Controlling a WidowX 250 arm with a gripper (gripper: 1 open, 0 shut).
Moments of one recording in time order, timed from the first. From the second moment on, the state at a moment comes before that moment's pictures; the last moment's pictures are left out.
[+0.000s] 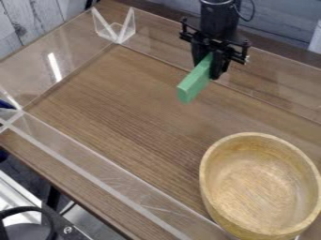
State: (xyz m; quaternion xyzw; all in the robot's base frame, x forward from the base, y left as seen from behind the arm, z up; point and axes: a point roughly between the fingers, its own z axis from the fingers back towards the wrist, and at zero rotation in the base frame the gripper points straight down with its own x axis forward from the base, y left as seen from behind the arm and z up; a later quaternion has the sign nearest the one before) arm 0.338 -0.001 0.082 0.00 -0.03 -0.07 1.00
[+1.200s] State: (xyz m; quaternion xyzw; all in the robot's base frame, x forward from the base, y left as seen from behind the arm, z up) arm 0.339 0.003 0.080 -0.01 -0.05 -0.07 1.00
